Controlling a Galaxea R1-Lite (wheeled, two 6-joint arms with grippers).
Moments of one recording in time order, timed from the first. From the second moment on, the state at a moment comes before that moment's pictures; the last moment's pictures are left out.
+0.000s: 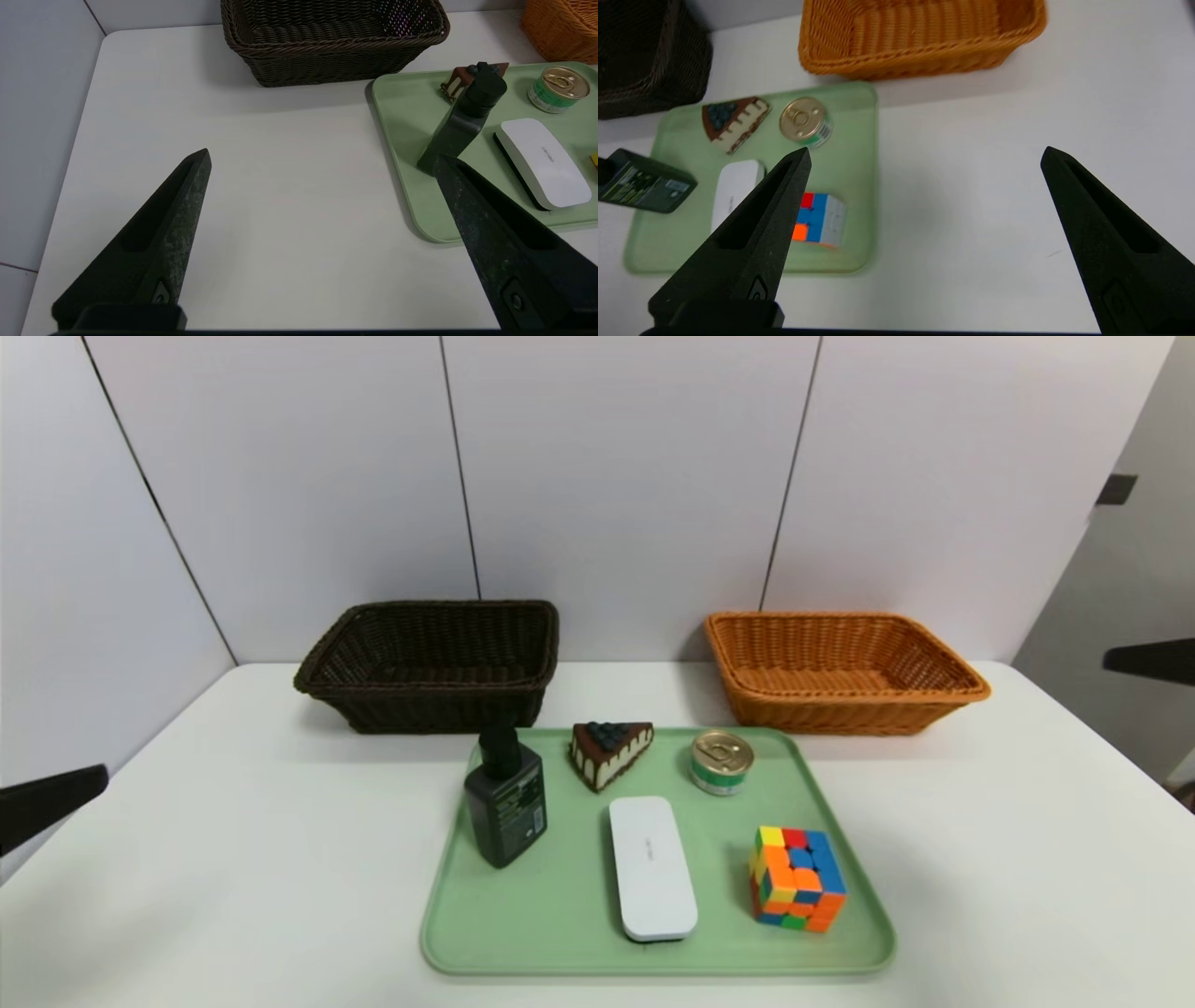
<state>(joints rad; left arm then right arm) -0.02 0.81 -0.86 0.32 -0.13 -0.01 0.12 1.12 -1.16 0.53 0.00 0.24</state>
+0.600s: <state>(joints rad) -0.12 1.15 -0.97 0.09 -0.12 -0.03 0.48 1.60 -1.53 0.82 -0.11 0.56</state>
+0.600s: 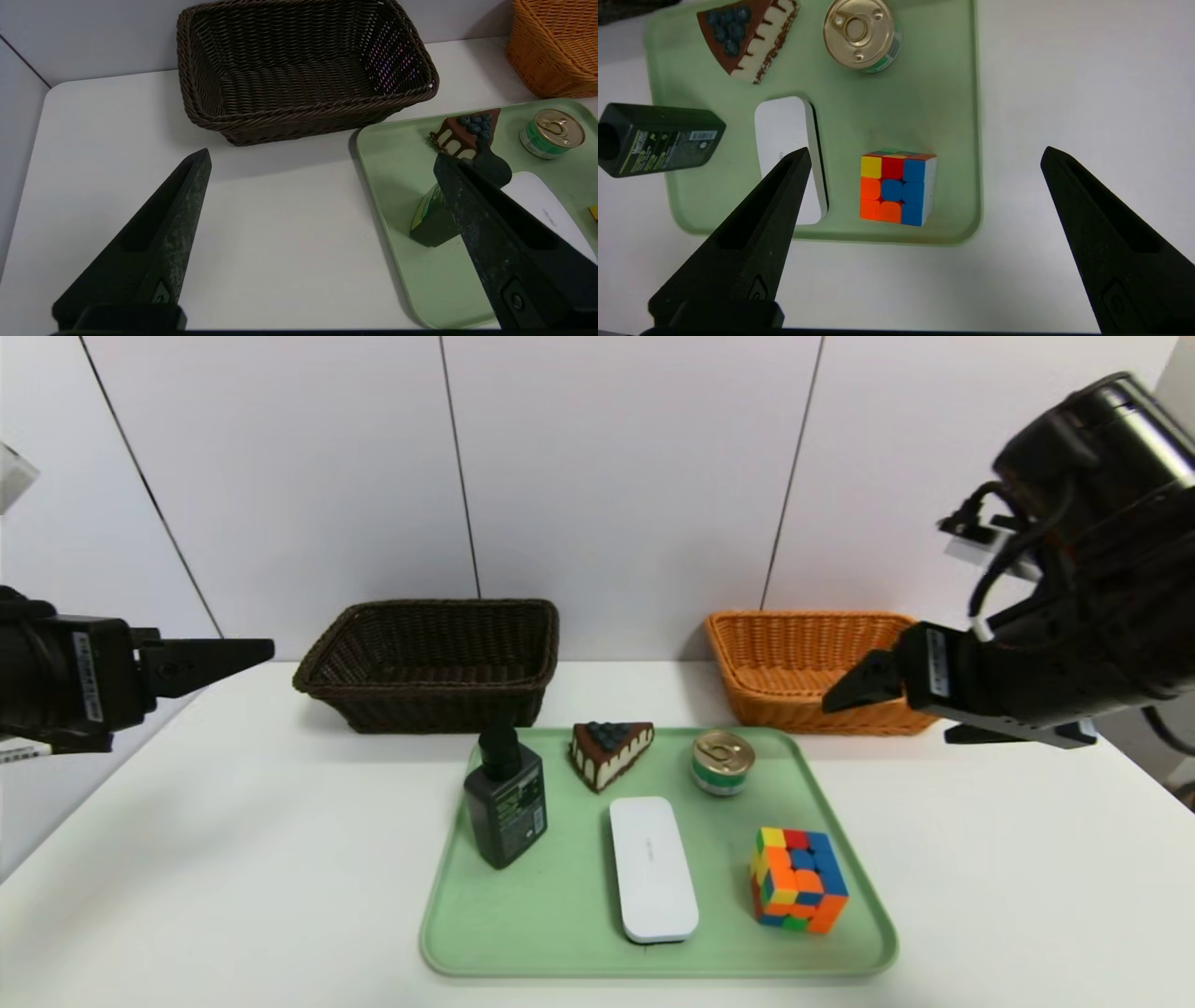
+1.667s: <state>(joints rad) -0.26 1.16 -0.96 0.19 -0.03 -0.17 0.63 2.11 -1.87 0.93 -0.27 0.71</state>
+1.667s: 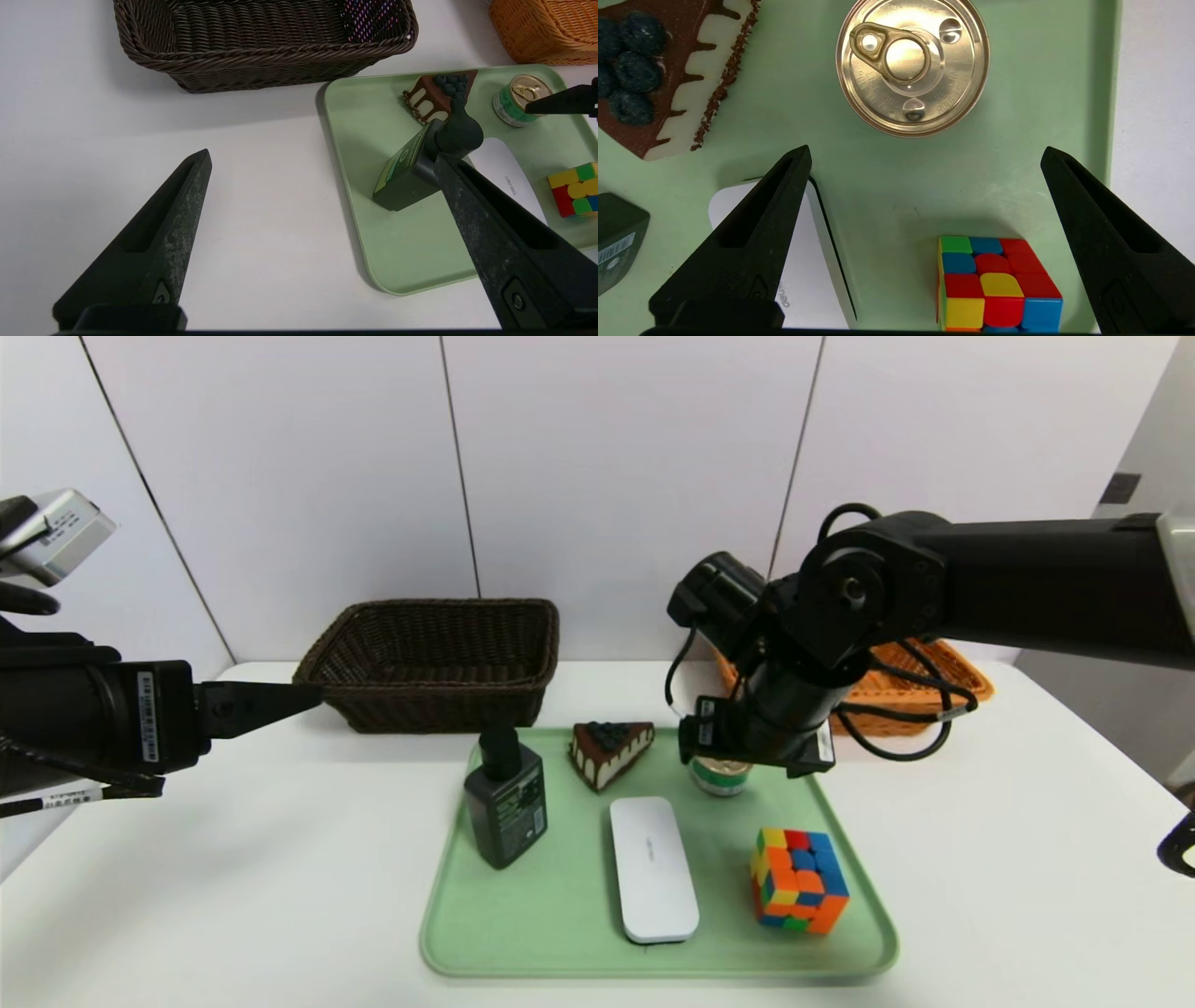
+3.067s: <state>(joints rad) -0.27 1.08 -0.94 0.22 -0.04 -0.17 0.64 2.22 -1.87 0.80 -0.40 0.71</state>
